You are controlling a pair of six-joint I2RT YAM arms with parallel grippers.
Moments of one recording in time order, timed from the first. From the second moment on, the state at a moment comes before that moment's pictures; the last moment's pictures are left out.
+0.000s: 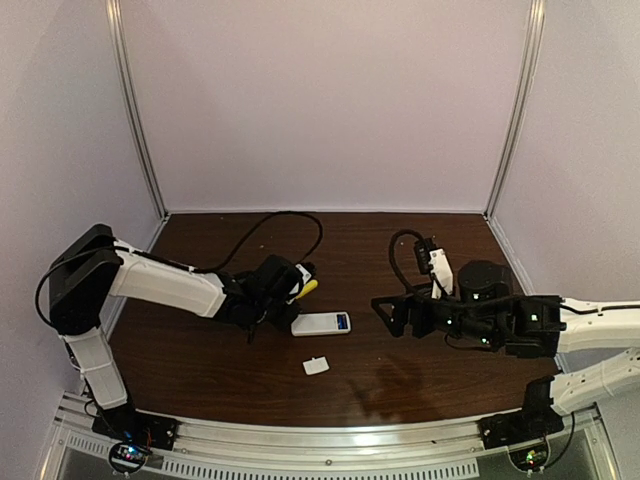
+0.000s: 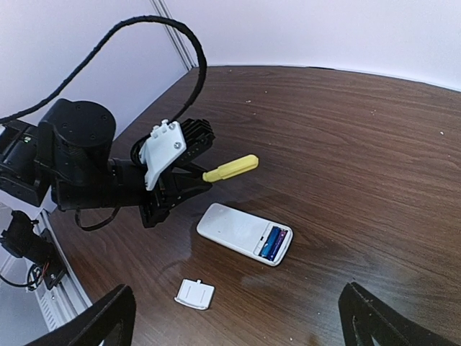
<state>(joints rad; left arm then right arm) -0.94 1.81 1.01 -0.07 -0.44 0.01 1.10 1.00 0.63 -0.01 0.30 0.52</state>
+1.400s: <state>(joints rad) -0.99 1.39 0.50 0.58 -0.05 -0.05 0.96 1.54 1.21 -0.48 -0.24 0.48</state>
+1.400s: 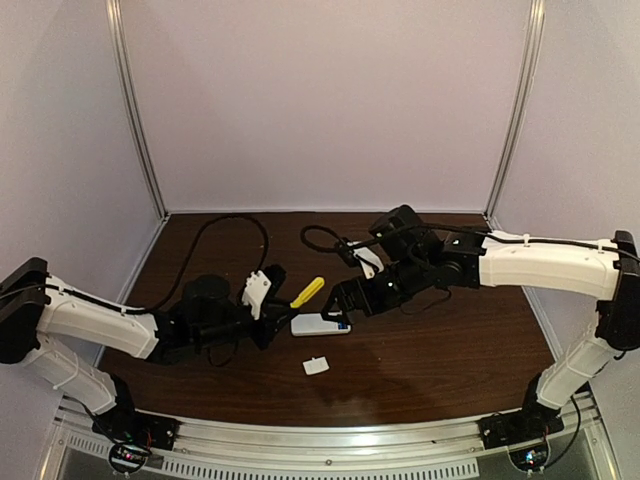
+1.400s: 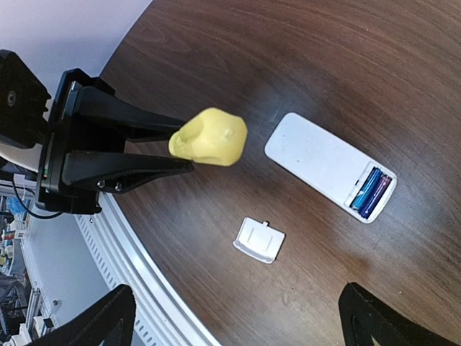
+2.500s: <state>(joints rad) -1.06 1.43 0.46 0.66 0.05 0.07 0.92 1.72 1.38 -0.56 -0.48 0.61</state>
